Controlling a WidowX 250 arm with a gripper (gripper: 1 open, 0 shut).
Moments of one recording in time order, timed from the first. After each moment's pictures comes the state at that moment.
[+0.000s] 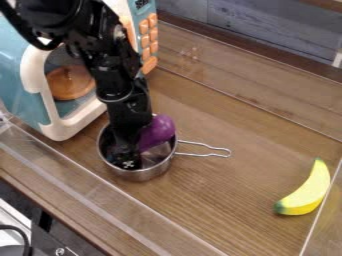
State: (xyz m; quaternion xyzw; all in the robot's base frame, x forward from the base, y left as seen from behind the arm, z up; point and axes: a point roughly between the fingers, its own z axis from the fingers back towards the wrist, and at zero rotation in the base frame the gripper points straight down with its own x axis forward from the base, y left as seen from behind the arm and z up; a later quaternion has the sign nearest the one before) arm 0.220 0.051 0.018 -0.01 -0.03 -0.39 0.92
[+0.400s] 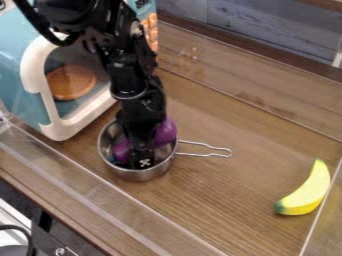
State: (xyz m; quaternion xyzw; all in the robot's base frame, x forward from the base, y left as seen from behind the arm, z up) arm 0.224 0.035 0.024 -0.02 -0.02 -0.36 0.93
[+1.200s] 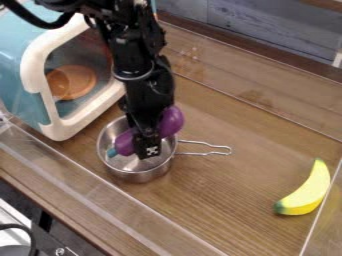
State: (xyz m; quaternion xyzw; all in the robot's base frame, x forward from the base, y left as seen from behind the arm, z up) arm 0.219 0.020 0.059 -0.02 -0.03 -0.35 0.94
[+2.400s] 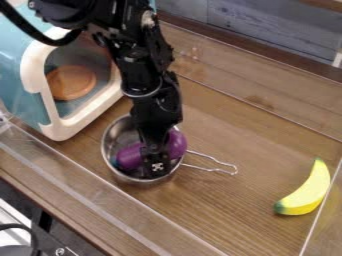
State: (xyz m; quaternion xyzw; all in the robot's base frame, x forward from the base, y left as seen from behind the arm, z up) arm 0.216 0.008 0.043 -0.02 -0.04 -0.38 0.92
